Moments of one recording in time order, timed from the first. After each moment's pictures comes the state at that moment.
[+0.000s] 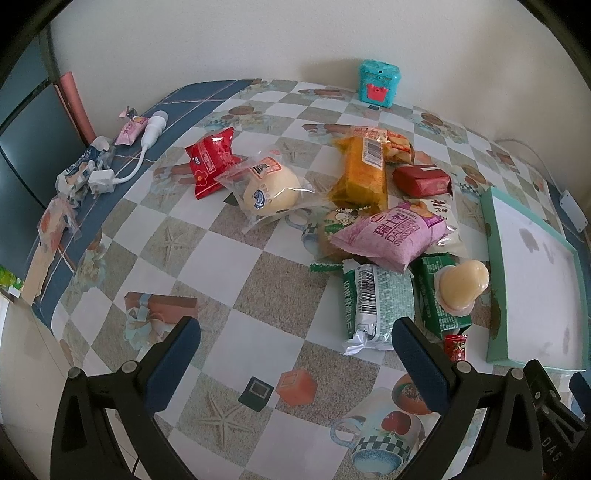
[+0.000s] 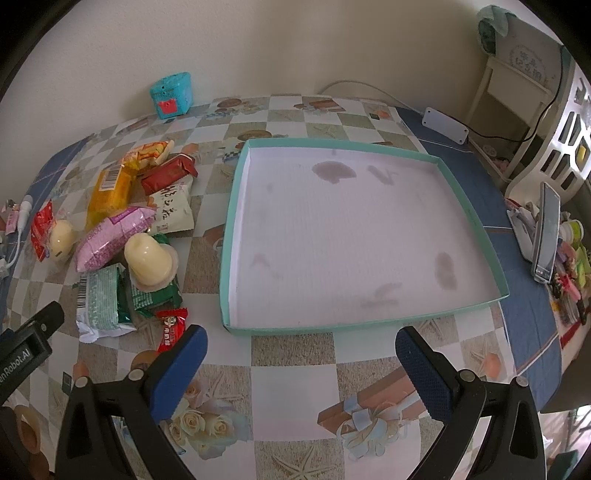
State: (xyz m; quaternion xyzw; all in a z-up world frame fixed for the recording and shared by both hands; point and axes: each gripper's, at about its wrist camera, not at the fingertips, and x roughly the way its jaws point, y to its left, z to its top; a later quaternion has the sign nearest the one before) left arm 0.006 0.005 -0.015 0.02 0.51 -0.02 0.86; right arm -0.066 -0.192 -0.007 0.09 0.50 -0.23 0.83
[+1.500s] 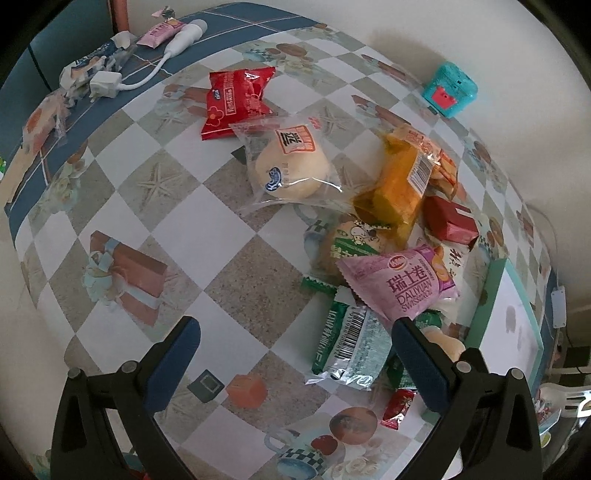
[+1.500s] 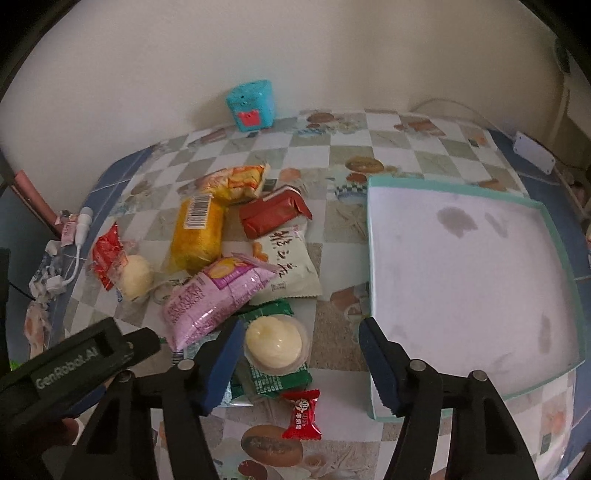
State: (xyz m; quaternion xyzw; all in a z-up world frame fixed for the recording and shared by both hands) left arm 0.060 0.024 -0.026 -0.16 0.61 0.04 0.77; right arm 0.023 -0.150 -0.003 0.13 0.49 -0.10 0.86
